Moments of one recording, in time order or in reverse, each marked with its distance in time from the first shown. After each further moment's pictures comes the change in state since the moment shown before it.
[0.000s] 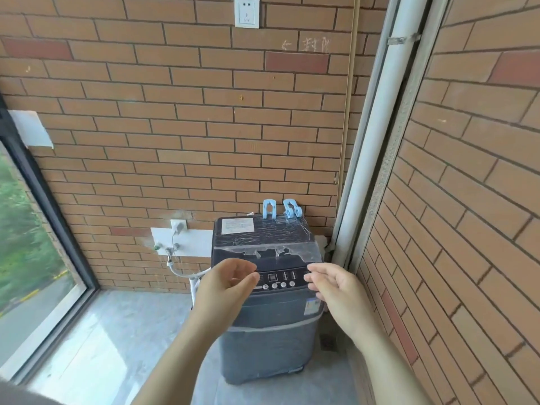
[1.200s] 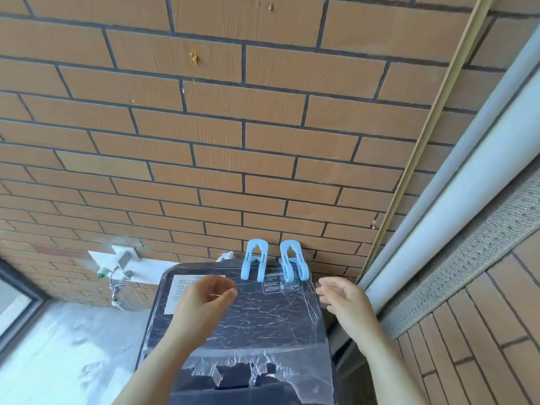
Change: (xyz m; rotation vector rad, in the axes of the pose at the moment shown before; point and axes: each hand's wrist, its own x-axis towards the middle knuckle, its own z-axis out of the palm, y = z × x) left_hand 0.472 -0.079 0.140 0.091 -0.036 -0.271; right_hand 0.516 0.110 -0.034 -0.154 -0.080 0.260
